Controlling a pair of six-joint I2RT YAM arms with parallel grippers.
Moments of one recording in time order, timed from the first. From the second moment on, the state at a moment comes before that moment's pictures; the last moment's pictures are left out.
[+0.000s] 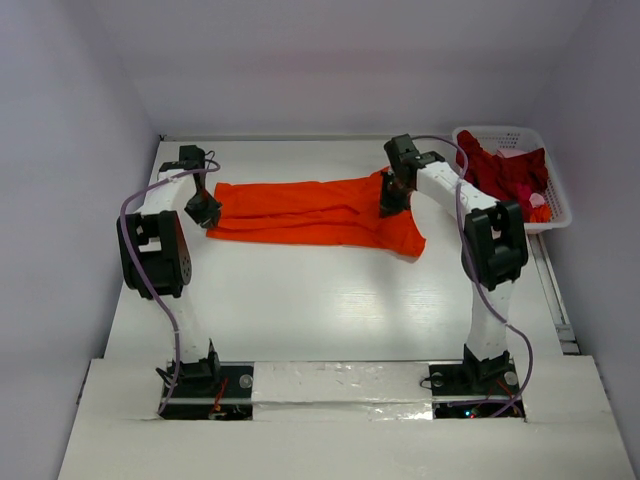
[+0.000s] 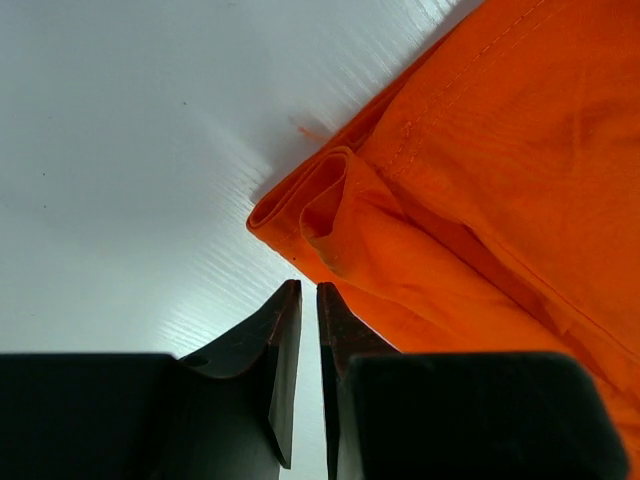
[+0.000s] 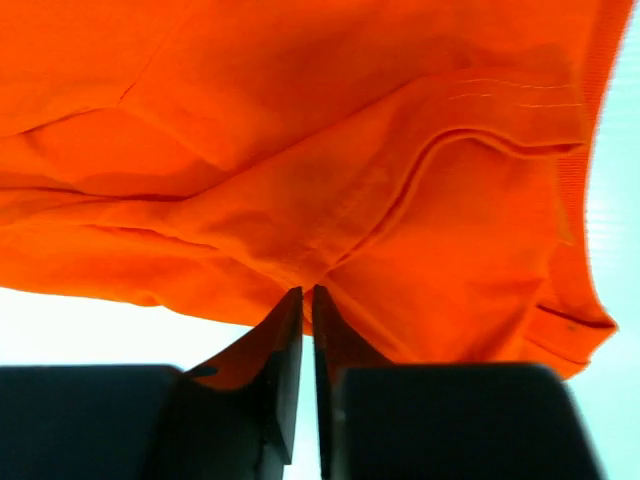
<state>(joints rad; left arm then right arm) 0.07 1.92 1.48 -0.86 -0.13 -0.68 0.35 2.04 1.70 -0.80 -0.07 0.48</state>
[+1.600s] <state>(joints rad) 0.07 1.93 1.48 -0.86 -0.18 -0.67 0.41 2.08 1.64 -0.77 -0.02 0.53</state>
